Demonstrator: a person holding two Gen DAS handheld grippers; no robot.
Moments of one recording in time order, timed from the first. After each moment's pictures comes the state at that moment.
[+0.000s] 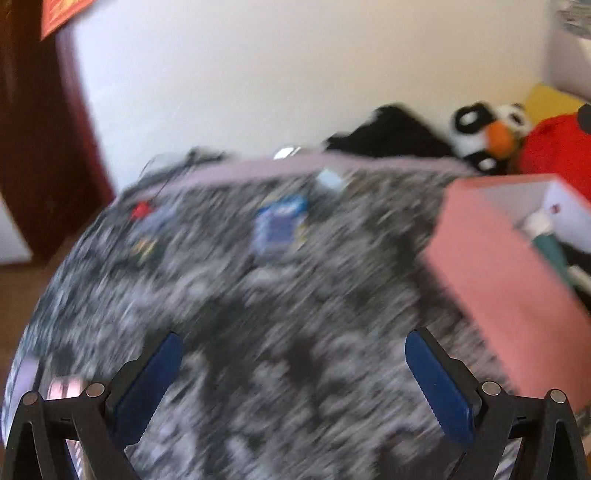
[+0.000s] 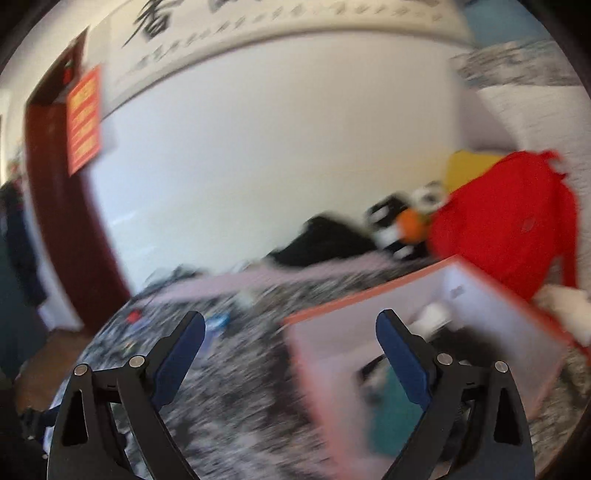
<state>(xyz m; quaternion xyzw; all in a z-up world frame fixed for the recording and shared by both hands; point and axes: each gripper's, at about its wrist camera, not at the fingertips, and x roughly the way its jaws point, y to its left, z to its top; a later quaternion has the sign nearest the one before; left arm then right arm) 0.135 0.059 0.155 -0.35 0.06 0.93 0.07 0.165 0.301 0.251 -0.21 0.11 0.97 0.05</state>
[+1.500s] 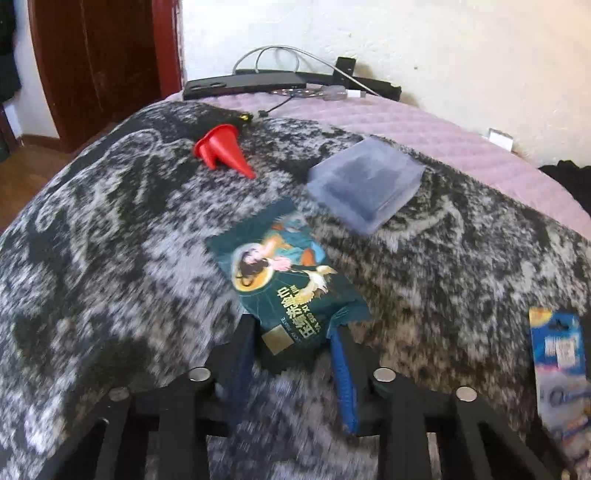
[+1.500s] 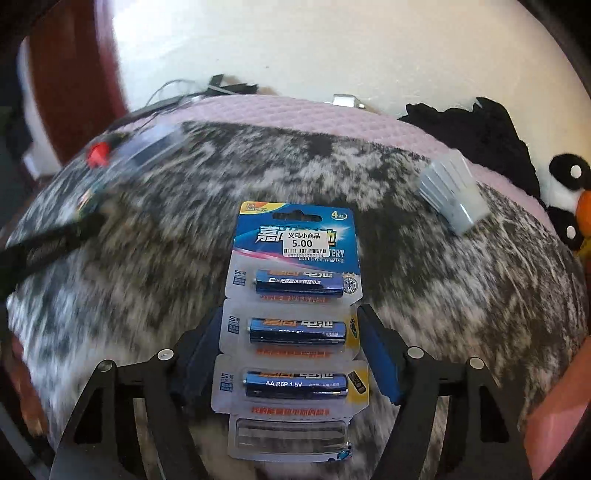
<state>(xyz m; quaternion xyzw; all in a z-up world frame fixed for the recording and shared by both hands) -0.219 -0.079 0.024 -0.44 -0.06 0.89 -0.06 -0.176 0.101 0.043 -0.47 -0.03 0.88 -0.01</state>
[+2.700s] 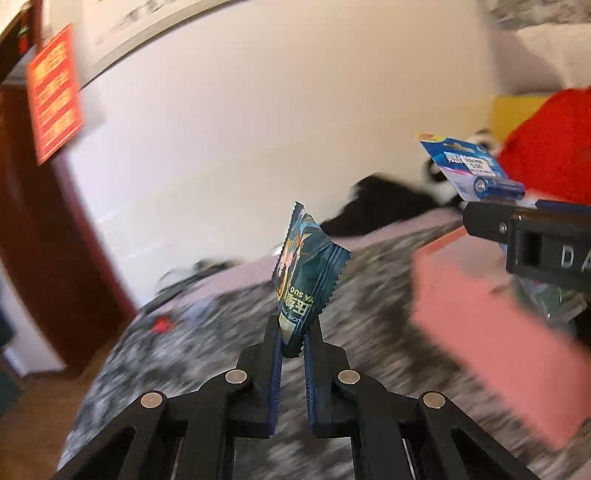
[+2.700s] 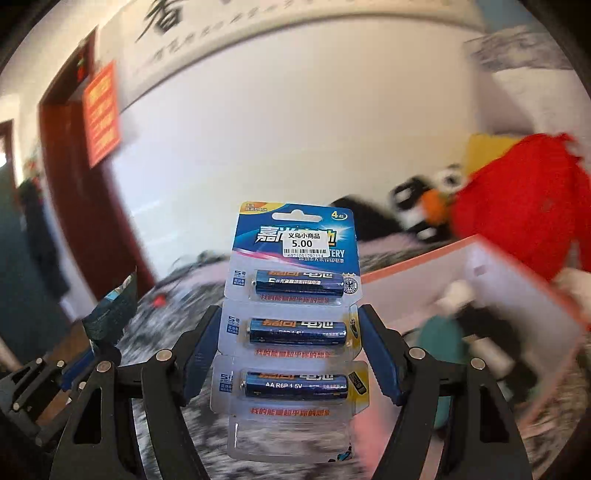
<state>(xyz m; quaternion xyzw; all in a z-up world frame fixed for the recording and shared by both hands) 0.177 0.166 0.219 -0.17 0.17 0.96 0.13 0.210 0.323 0.255 -0.20 0.13 0.97 0.04</state>
